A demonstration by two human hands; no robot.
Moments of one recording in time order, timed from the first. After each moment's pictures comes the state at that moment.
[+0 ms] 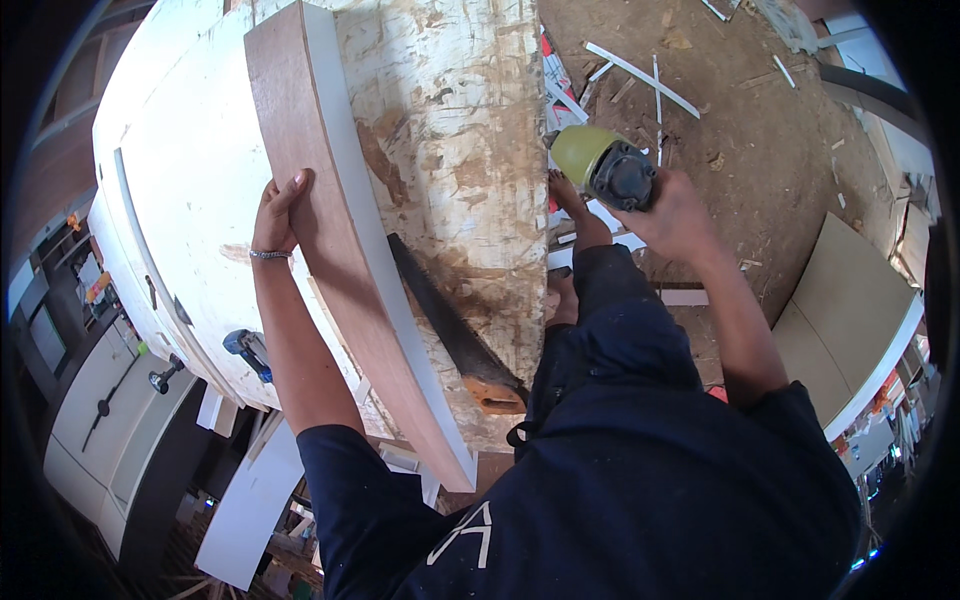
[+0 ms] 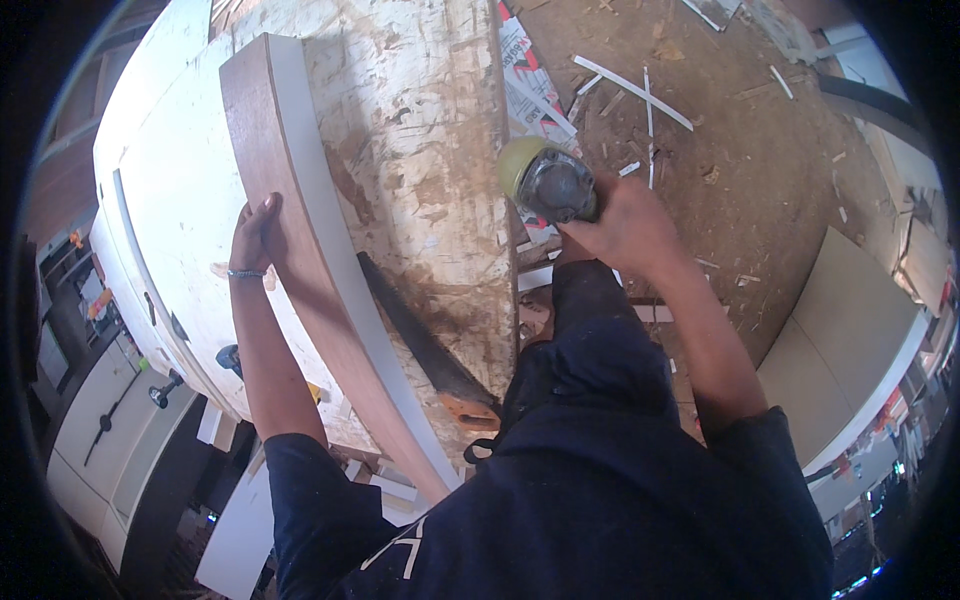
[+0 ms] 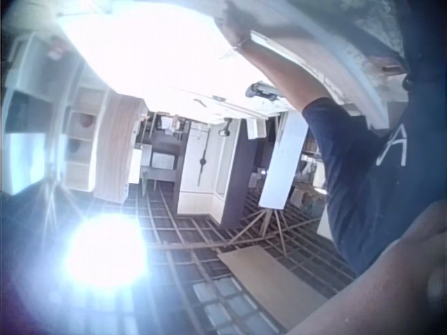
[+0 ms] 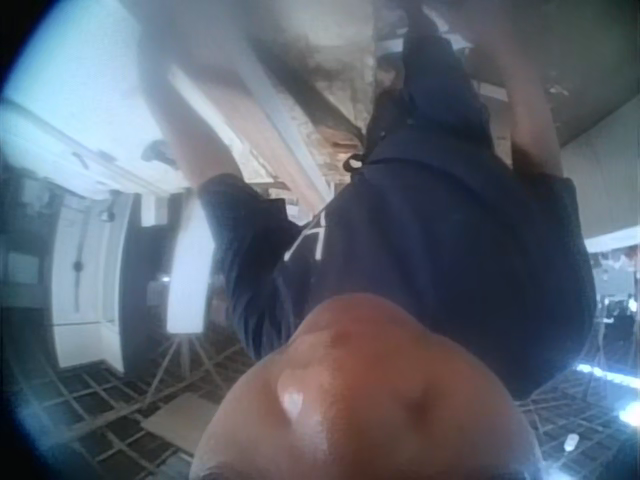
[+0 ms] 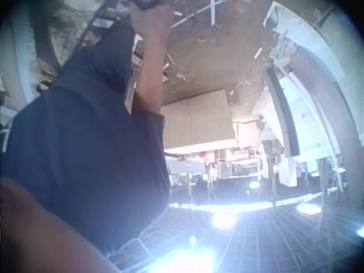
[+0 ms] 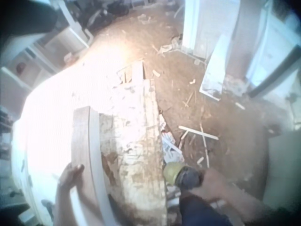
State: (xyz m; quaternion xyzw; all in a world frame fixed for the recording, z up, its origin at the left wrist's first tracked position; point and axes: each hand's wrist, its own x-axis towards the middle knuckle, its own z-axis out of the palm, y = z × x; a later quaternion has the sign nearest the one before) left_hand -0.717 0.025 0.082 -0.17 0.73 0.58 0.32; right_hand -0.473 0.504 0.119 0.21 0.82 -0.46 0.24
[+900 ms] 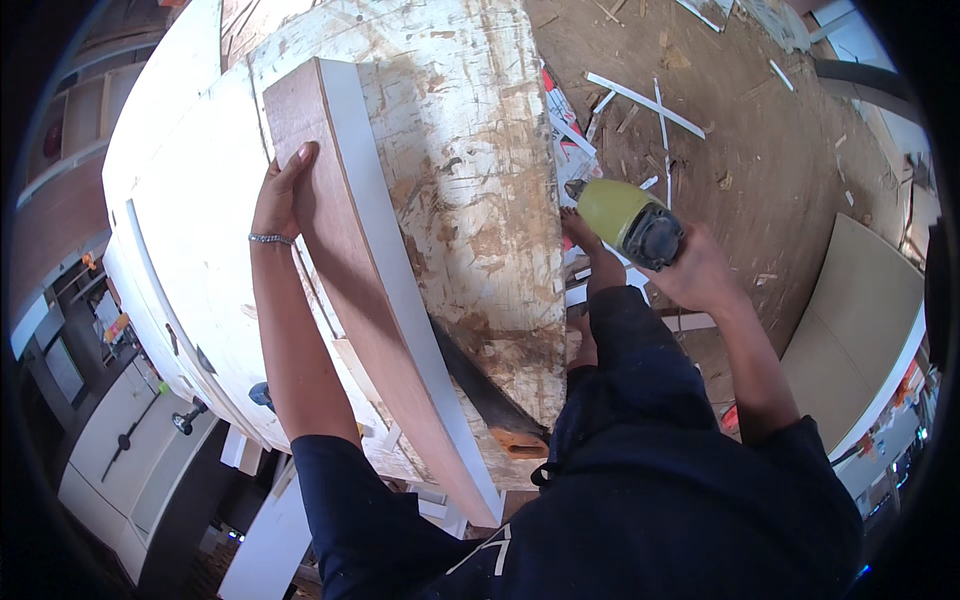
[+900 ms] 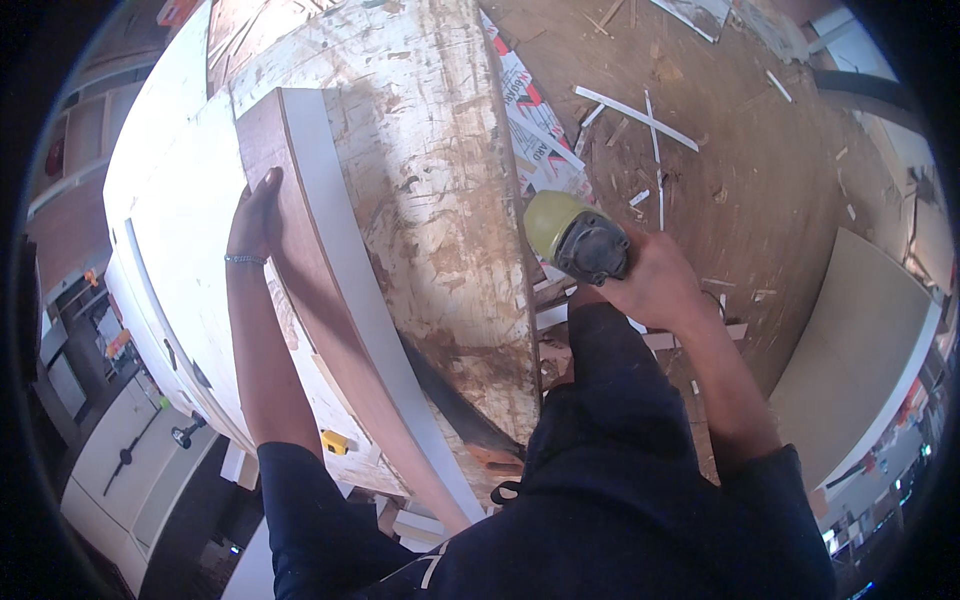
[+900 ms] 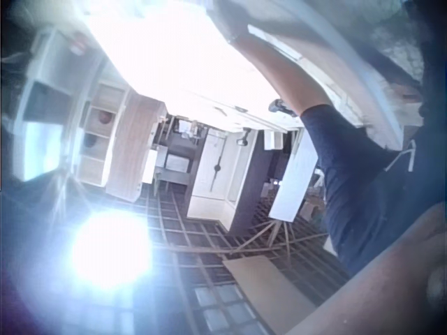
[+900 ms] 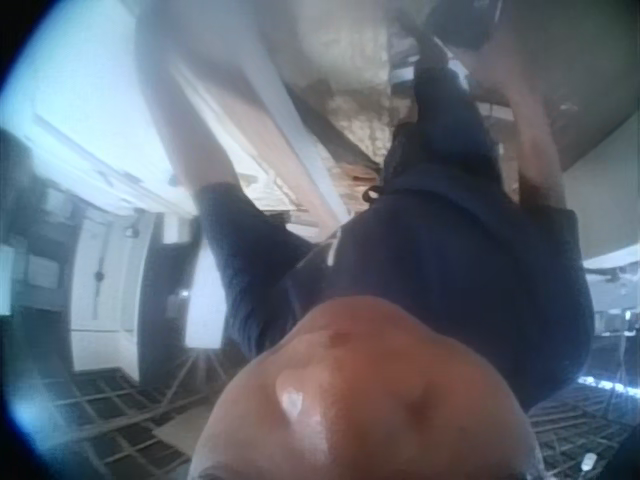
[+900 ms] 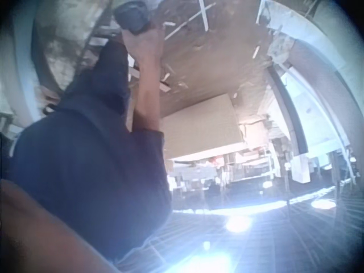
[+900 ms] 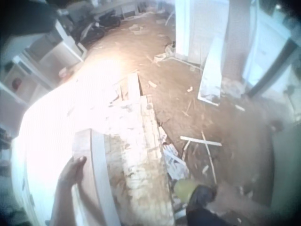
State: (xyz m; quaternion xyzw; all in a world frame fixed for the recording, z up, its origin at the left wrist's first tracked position) left_hand -0.819 0.123 0.082 -0.13 0.76 0.57 0.28; right_hand -0.477 0.517 0.105 0.21 0.82 -0.51 0.17
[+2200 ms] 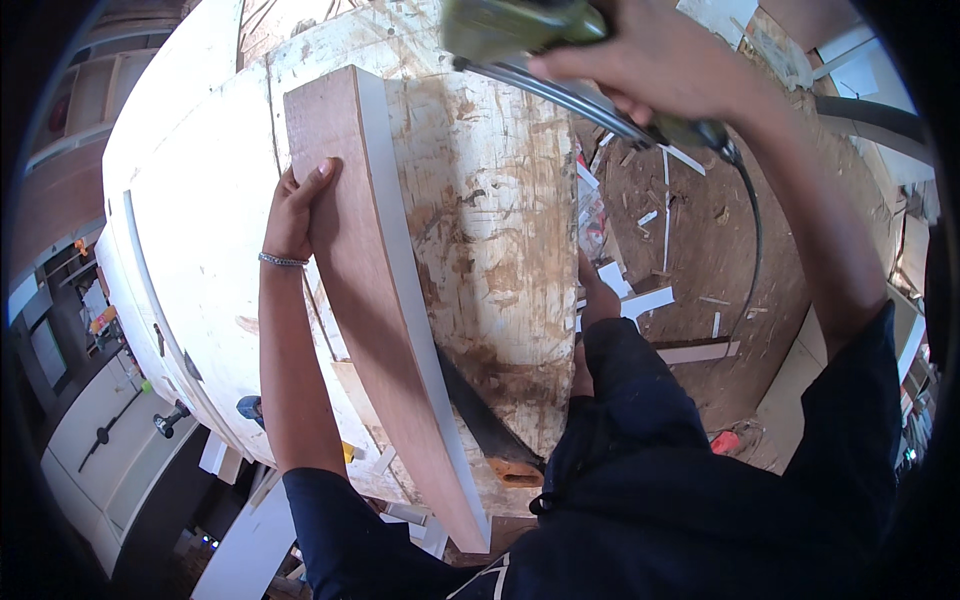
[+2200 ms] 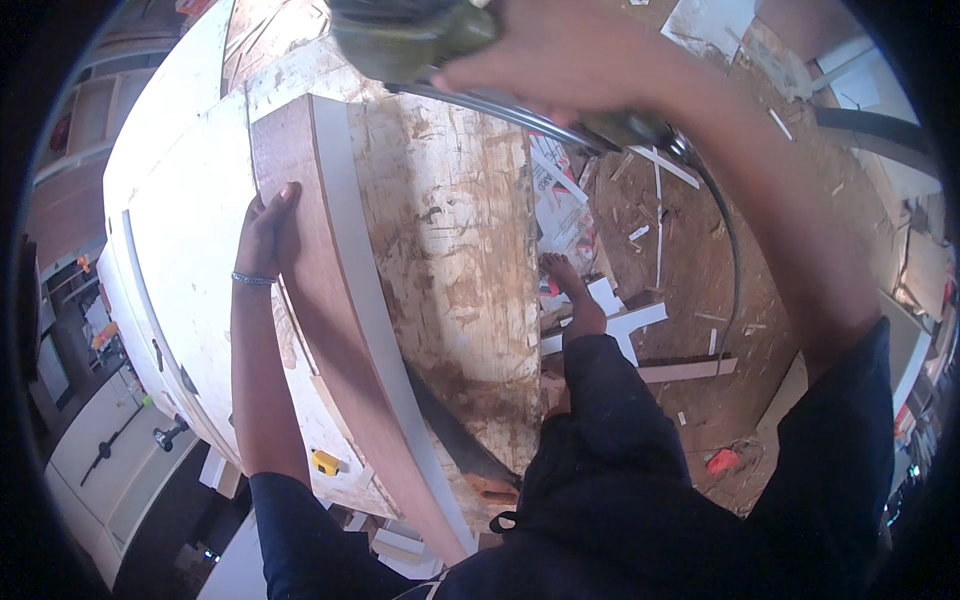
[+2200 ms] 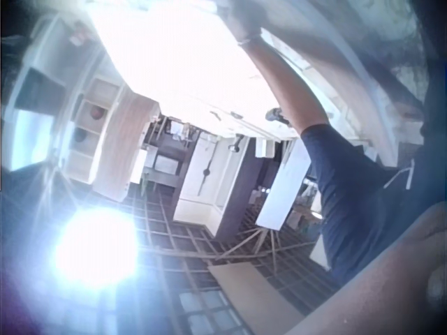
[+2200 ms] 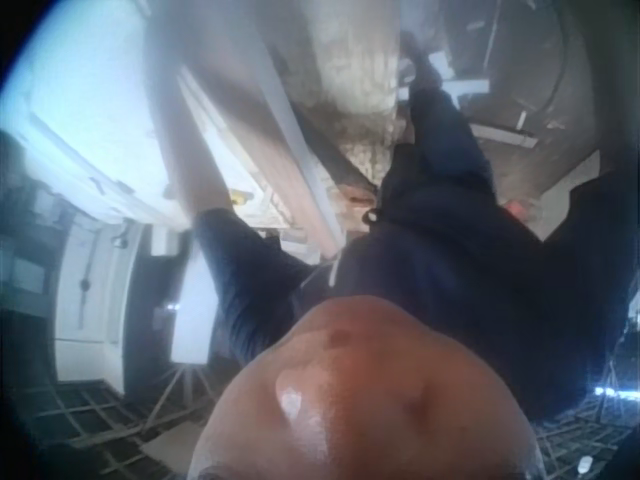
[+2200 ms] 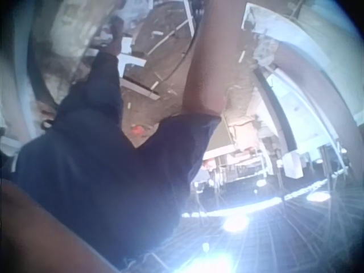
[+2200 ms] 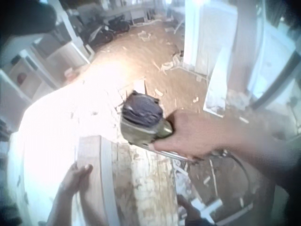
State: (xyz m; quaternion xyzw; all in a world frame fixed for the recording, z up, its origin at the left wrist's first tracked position) left_hand -0.815 0.130 0.097 -0.08 0.77 0.55 0.32; right_hand -0.728 0.527 0.202 0.09 0.91 -0.33 0.21
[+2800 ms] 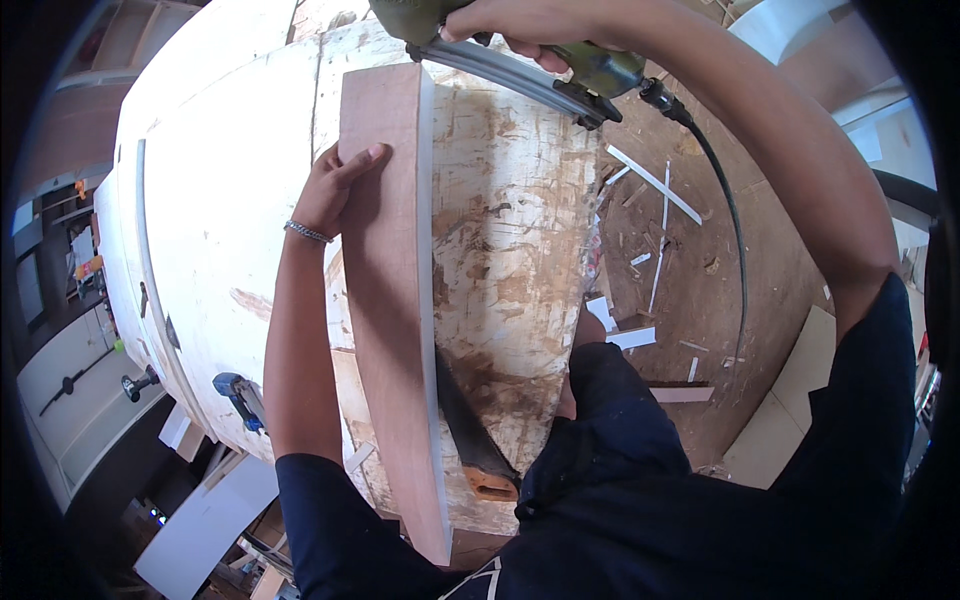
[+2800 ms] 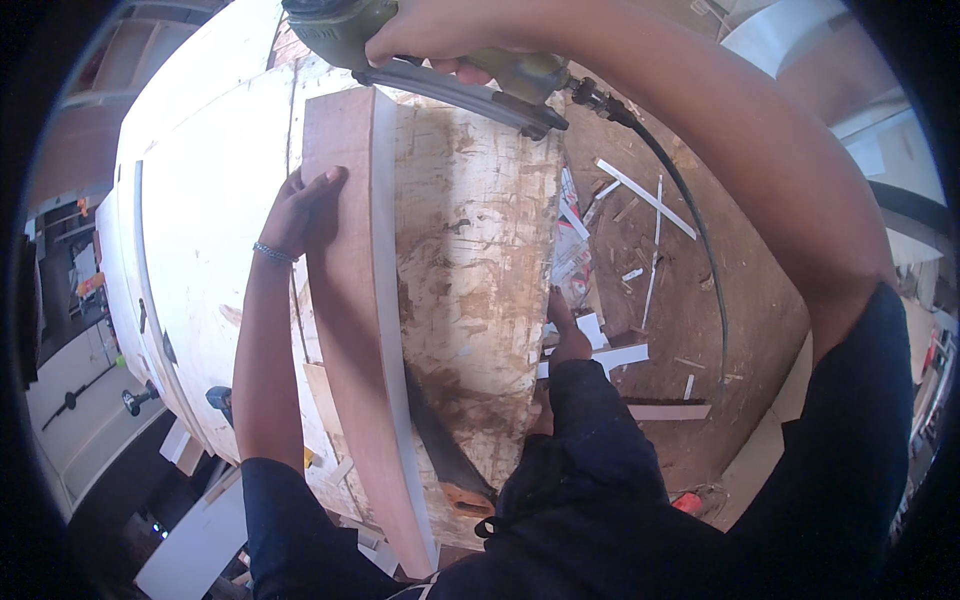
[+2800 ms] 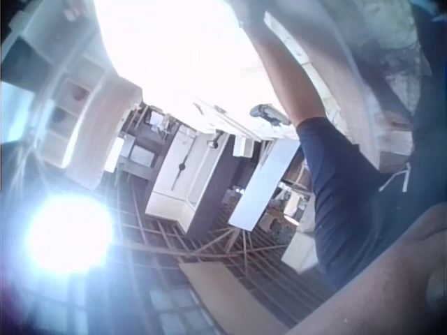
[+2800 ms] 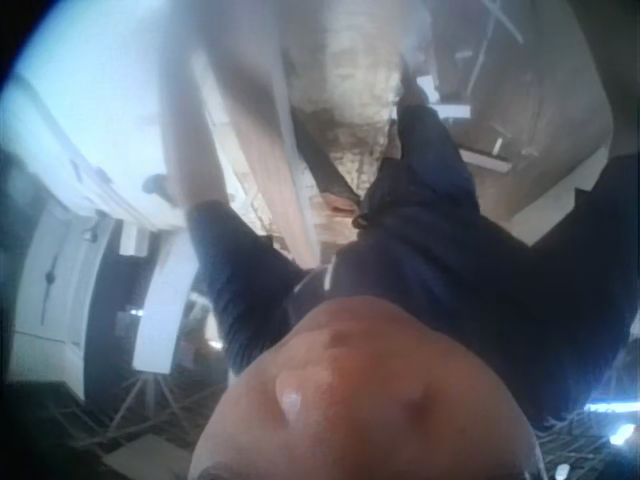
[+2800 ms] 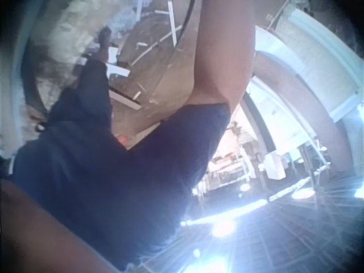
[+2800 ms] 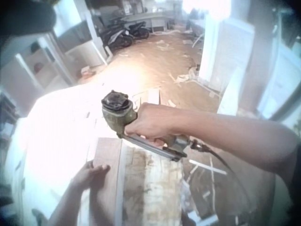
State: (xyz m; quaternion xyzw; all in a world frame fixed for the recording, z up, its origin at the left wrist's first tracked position) left_hand -0.816 0.134 0.103 -0.06 0.74 0.58 0.35; right_hand -0.824 0.463 0.245 -0.06 0.90 -0.37 0.24
